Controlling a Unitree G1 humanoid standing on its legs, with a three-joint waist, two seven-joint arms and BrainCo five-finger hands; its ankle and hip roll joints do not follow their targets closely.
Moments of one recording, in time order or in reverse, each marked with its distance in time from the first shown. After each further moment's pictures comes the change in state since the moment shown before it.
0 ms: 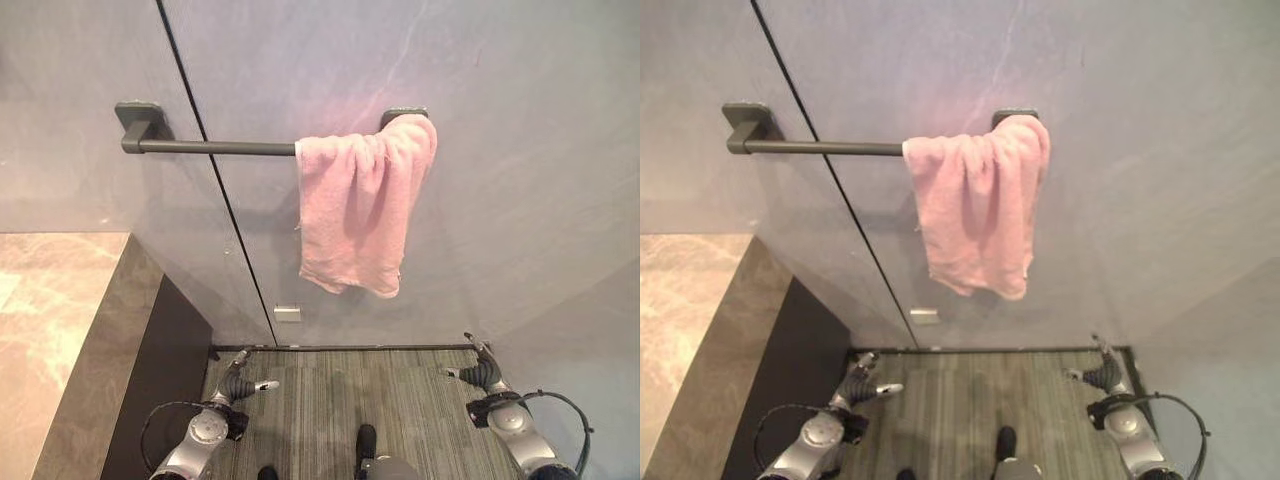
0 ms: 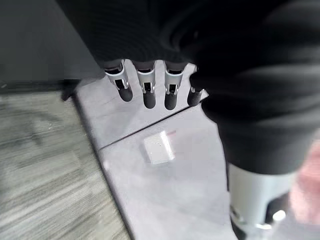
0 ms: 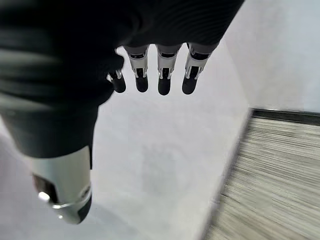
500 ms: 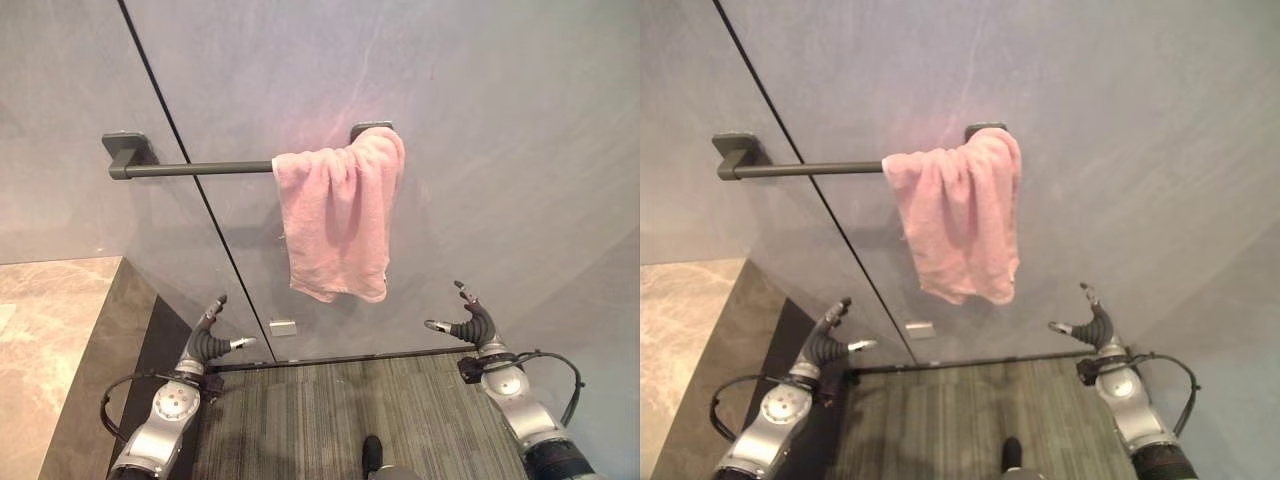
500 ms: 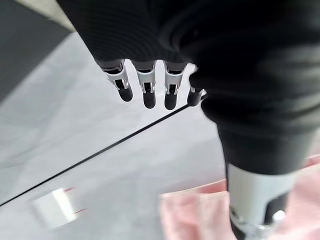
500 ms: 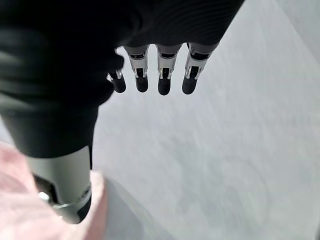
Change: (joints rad) left arm 0.044 0.110 0.184 -0.427 0.051 0.026 -0.009; right arm -0.040 -0.060 -0.015 -0.258 0.013 0.035 0.024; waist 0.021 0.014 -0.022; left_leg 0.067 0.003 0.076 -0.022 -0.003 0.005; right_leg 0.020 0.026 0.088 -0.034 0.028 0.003
